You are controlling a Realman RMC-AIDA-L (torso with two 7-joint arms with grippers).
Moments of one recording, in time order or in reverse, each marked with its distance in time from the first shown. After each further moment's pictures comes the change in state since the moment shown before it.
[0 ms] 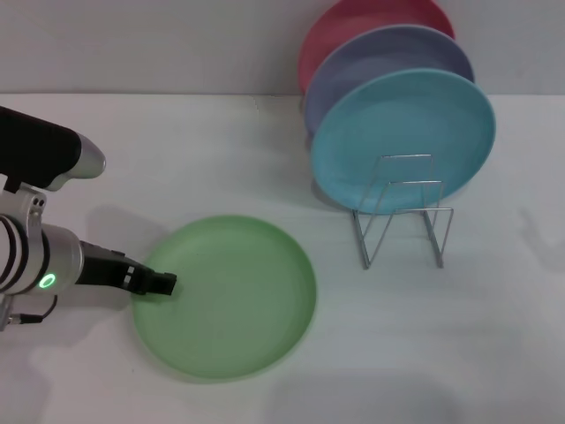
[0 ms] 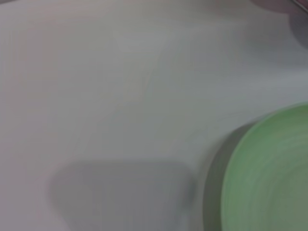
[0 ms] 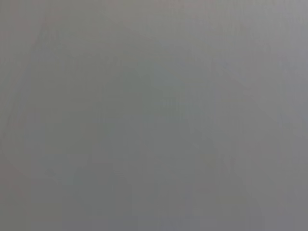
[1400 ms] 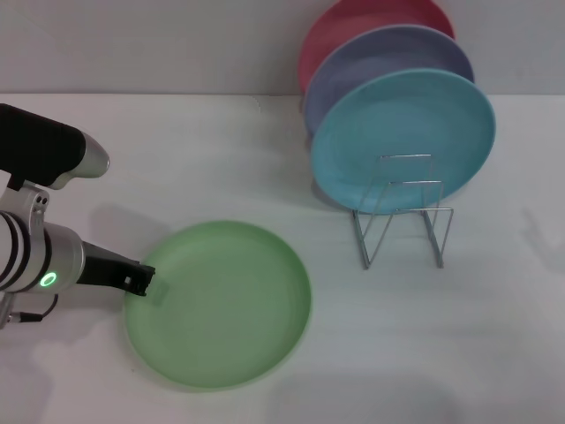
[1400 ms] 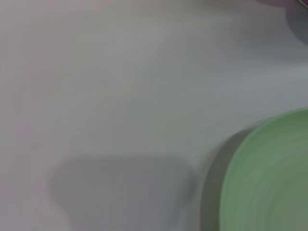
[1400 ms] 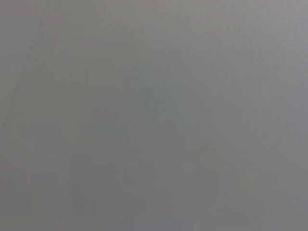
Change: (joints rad) left arm -0.015 0.003 0.001 0.001 0.004 -0.025 -0.002; right arm -0.004 -0.002 0.001 -0.003 0.002 0.001 0.000
